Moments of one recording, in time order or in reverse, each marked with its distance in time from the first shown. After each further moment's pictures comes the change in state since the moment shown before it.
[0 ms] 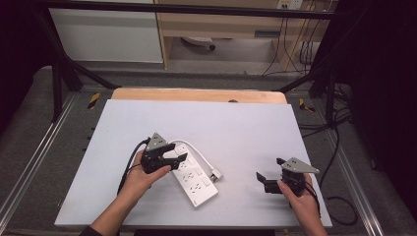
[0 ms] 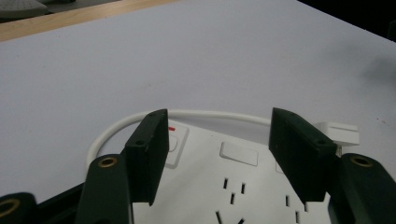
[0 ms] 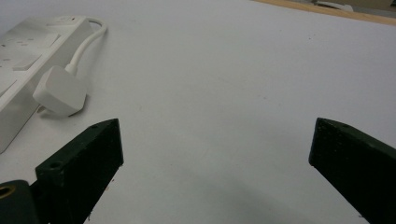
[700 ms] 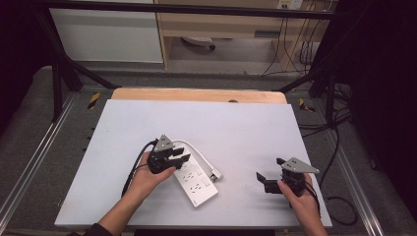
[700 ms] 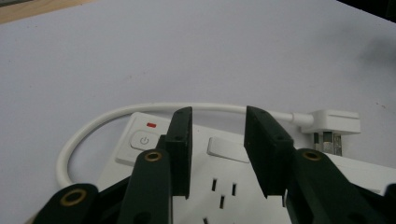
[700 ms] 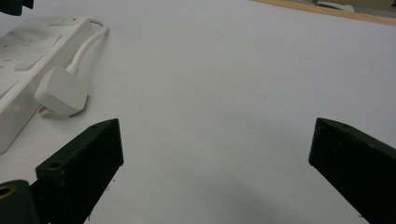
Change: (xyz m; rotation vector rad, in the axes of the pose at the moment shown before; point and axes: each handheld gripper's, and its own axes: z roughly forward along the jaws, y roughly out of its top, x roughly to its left) left arm -0.006 -0.003 0.017 0.048 -0.035 0.035; right arm 0.000 0.000 0.000 -0.002 0.005 0.001
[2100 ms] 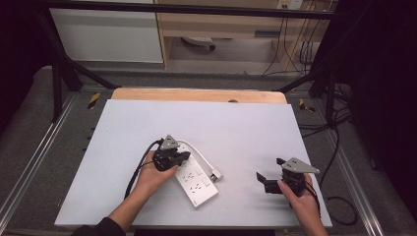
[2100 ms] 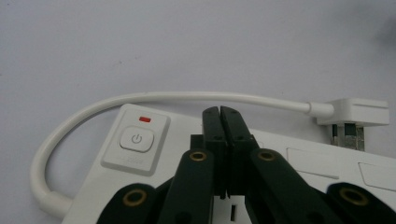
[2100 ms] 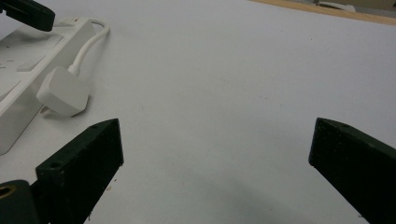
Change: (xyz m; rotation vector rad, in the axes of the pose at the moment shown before) left arm 0.006 -0.003 0.022 0.058 -0.022 0.004; right arm 0.000 0.000 0.000 -0.001 0.005 0.001
